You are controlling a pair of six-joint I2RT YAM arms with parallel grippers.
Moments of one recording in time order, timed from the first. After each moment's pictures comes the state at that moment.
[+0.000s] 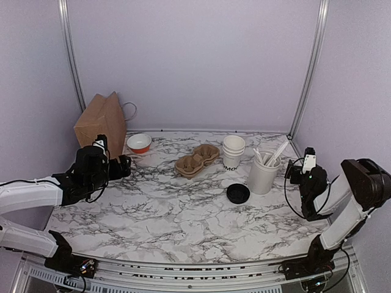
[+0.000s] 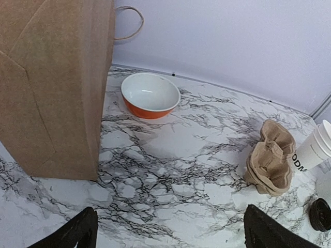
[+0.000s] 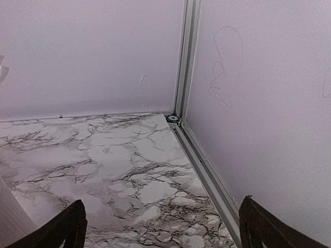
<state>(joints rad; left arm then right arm) -0.59 1.15 0.55 0.15 -0.40 -0.48 0.04 1.59 0.22 1.31 0.28 -0.05</state>
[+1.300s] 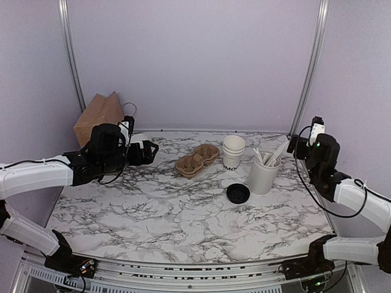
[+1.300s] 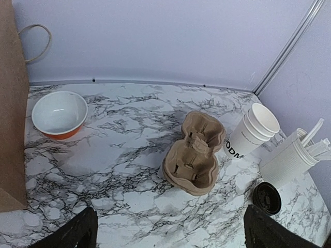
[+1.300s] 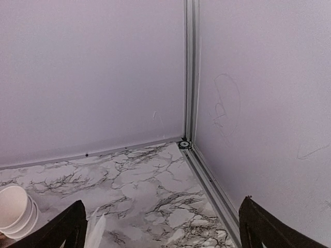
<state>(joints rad) -0.69 1.27 0.82 0.07 -0.18 -0.44 0.19 1.03 0.57 0.38 0.45 0.10</state>
